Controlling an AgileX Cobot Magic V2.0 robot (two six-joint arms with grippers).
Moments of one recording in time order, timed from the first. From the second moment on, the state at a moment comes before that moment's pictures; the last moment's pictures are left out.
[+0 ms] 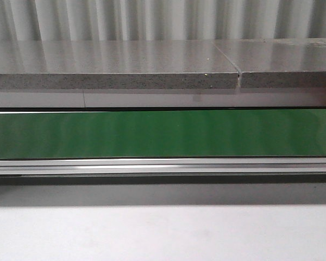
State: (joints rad) left arm -0.13 0.60 -0.51 -0.16 0.52 0.18; right arm -0.06 1.47 -1.42 0.10 1.08 -0.05
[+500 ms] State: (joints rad) left arm -0.13 0.60 -0.51 -0.16 0.52 0.18; right arm -0.33 1.37 -1.38 0.03 1.10 0.04
